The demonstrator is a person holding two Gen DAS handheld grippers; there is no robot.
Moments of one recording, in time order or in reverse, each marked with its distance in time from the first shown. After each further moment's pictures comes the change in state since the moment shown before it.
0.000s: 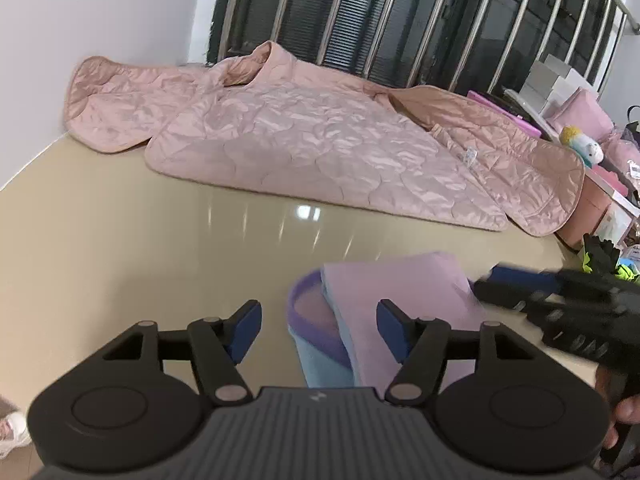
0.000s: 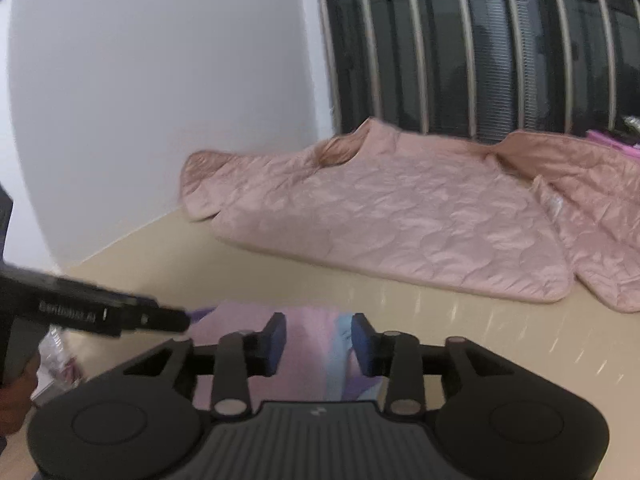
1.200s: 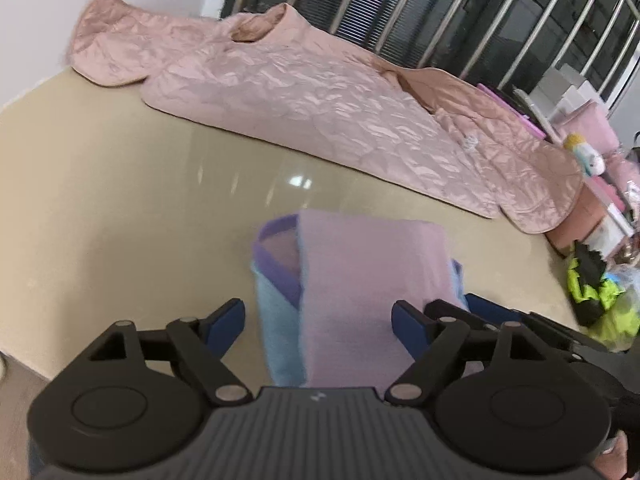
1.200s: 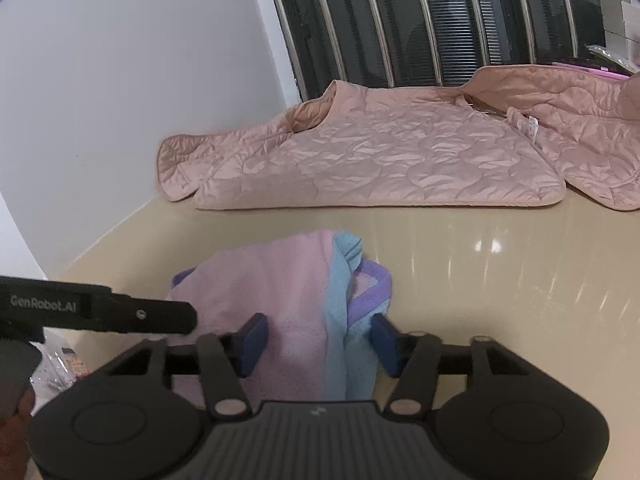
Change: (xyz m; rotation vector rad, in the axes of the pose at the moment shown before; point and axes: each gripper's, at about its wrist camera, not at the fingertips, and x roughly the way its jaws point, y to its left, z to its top) left arm 0.013 0.000 -0.018 -0.134 0.077 -0.075; right arm 0.007 0.004 -0.037 0.177 0.022 -0.054
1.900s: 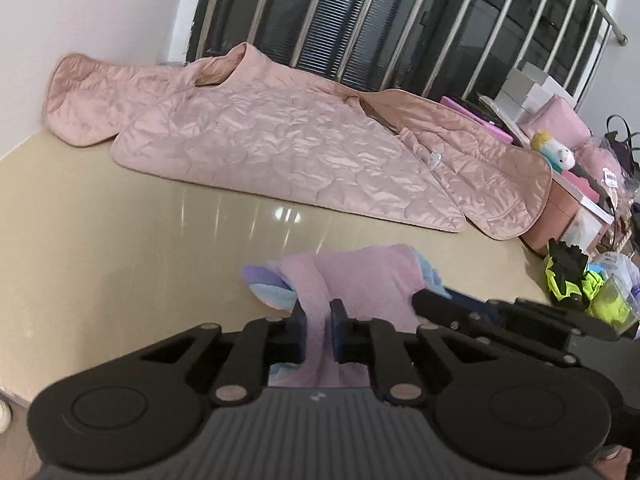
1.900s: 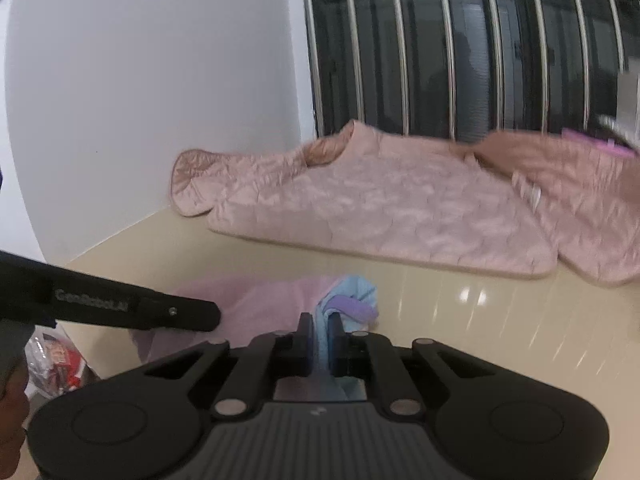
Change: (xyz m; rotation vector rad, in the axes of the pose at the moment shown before) left arm -0.019 -0.035 0.003 0.118 -0.094 -0.002; right arm -0.025 0.034 0.012 -0.168 -0.093 -0.054
